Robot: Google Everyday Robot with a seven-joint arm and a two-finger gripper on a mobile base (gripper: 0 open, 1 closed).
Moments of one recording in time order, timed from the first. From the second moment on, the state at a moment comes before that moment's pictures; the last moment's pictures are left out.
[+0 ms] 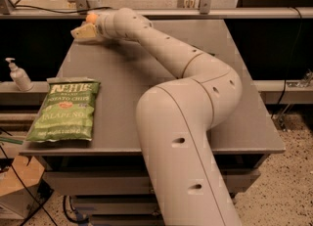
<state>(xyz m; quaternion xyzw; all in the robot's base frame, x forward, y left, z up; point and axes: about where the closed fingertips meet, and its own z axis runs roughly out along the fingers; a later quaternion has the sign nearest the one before) 0.924 0.228 0.844 -0.32 0.73 0.23 0.56</state>
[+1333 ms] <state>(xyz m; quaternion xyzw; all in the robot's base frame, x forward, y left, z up) 0.933 0.223 0.844 -0.33 0.73 0.22 0.56</state>
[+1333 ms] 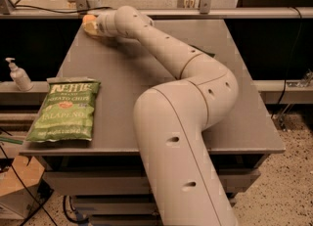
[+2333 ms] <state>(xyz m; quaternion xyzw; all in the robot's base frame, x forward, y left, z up) 0.846 0.179 0.910 -0.39 0.69 0.27 0.55</state>
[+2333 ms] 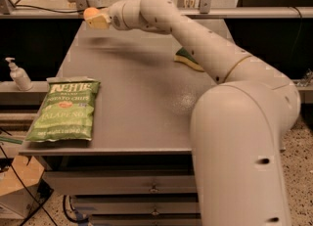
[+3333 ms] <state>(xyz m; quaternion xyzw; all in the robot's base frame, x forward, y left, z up) 0.786 0.142 0.920 -0.40 0.69 0.30 0.53</state>
